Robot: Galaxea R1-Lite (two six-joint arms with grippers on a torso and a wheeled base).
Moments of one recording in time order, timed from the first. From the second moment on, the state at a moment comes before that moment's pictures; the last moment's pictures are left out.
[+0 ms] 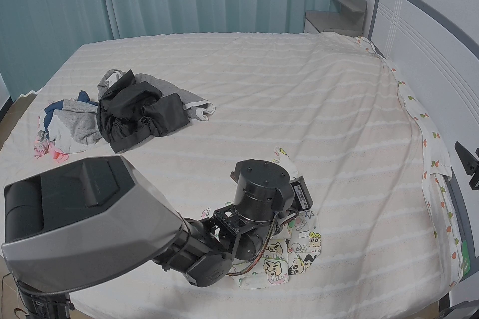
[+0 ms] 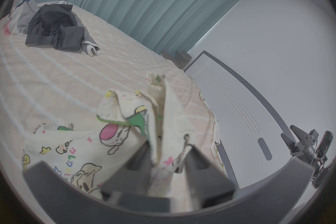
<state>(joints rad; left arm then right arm) -0.88 2.22 -1.07 -0.91 0.30 -0.72 -0.29 1.07 -0.20 -0.90 0.20 0.18</state>
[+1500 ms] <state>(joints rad) -0.72 1.84 -0.36 -1.10 0.31 -0.82 0.18 1.54 -0.27 -0.77 0.30 0.44</state>
